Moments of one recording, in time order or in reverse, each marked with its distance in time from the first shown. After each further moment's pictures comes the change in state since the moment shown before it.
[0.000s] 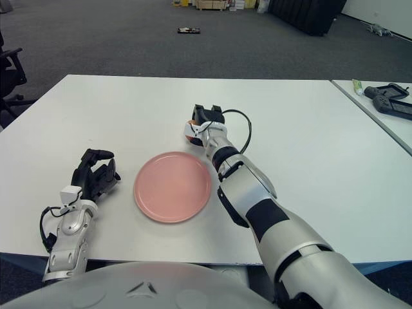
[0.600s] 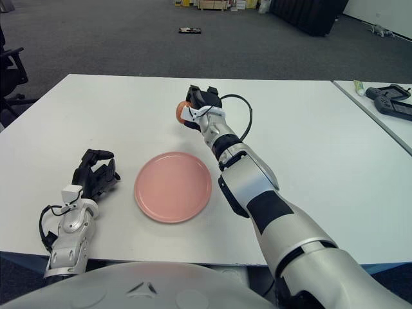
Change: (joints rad) left arm -0.024 0.008 0.013 0.053 -0.001 -0.025 0.000; right arm -0.066 -0.026 -0.069 -0.053 0.045 -0.094 -0.024
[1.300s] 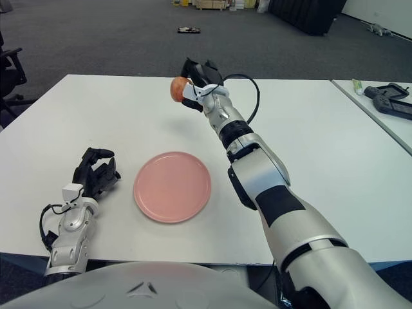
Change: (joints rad) left arm -0.010 -0.002 -0.003 0.001 0.008 0.000 0.000; right arm 0.043 -0.085 -0.050 -0.376 0.062 -0.070 0.110
